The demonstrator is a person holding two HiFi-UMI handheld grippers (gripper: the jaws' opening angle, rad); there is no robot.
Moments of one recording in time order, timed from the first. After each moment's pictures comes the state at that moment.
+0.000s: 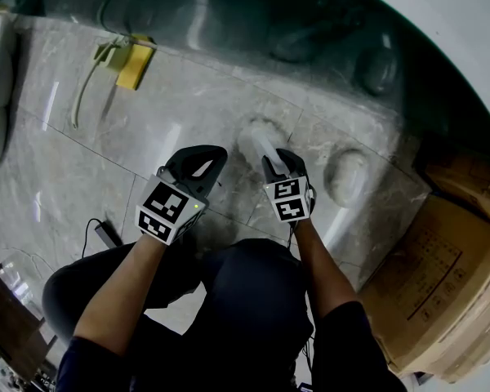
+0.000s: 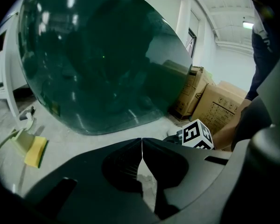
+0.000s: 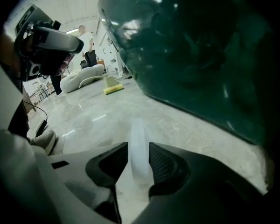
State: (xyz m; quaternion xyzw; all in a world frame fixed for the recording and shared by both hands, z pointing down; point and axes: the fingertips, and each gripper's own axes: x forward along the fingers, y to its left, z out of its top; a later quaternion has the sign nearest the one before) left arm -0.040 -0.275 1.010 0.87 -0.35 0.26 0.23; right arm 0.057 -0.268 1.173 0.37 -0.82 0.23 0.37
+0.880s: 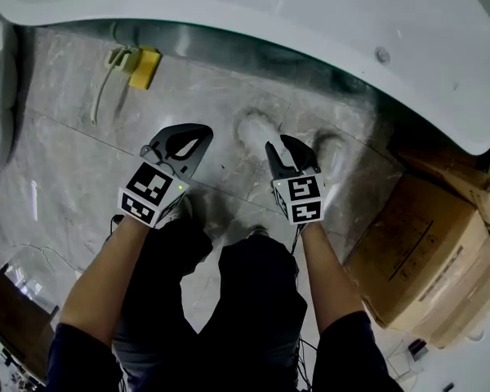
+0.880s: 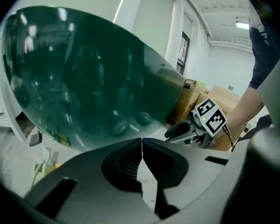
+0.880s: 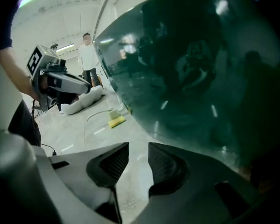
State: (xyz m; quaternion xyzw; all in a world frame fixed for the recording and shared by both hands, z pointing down) left arm -0.074 -0.306 0.870 0.88 -0.32 0.27 0.20; right arm 0.057 -0.293 0.963 0.41 -0.83 0.24 0.31
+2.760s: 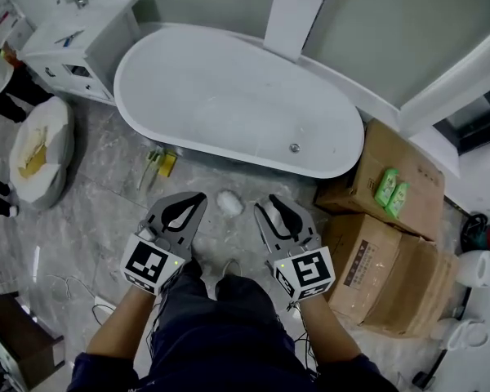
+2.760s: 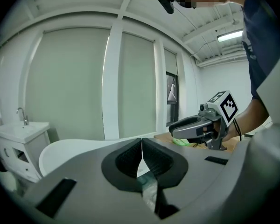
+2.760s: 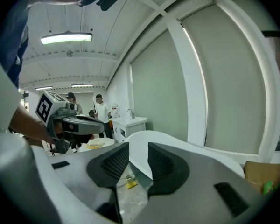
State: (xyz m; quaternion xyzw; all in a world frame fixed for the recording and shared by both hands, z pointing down) left arm 0.010 -0.204 0.253 0.90 -0.40 0.14 0.07; right arm 0.120 -0.206 0.273 0.43 -0.89 0.10 0.12
